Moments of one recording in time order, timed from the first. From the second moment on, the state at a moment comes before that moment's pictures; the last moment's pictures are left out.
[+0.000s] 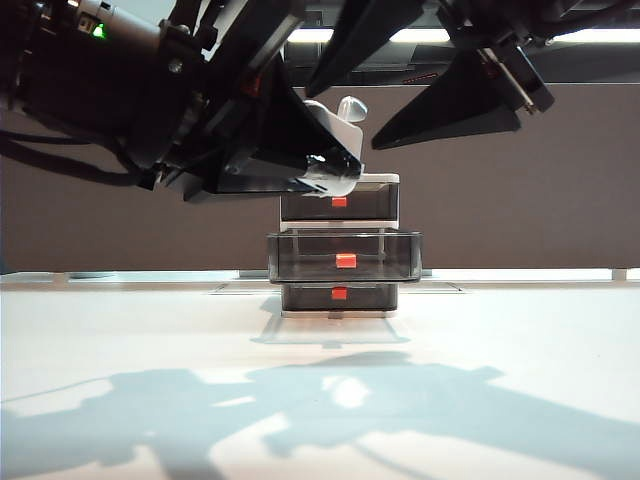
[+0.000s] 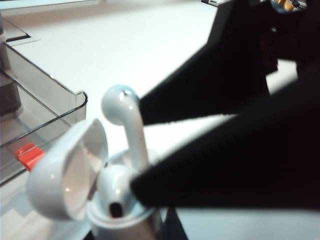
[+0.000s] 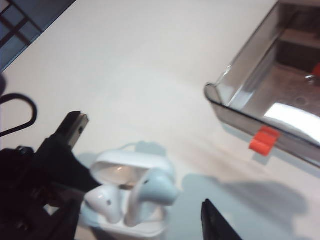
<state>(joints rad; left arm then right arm) -0.91 1.26 0.40 0.63 0.09 -0.15 0.80 1.06 0.69 -0.10 -0.11 0.34</state>
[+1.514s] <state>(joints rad) -0.91 1.26 0.40 0.67 0.09 0.10 0.66 1.00 0.69 -0.10 -0.31 0.28</state>
